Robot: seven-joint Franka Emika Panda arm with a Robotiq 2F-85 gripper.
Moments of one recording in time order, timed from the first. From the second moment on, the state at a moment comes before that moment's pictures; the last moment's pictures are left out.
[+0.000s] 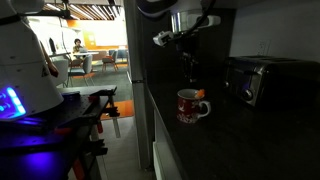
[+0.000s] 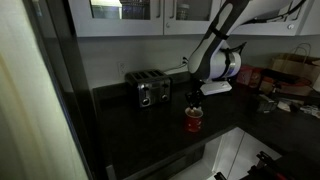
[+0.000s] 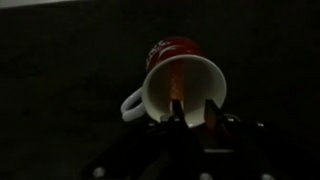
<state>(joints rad) -0.05 0.25 0.00 -2.47 0.08 2.86 -0.14</state>
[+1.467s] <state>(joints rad) -0.08 0.38 0.00 -2.37 0.09 2.92 -0.05</state>
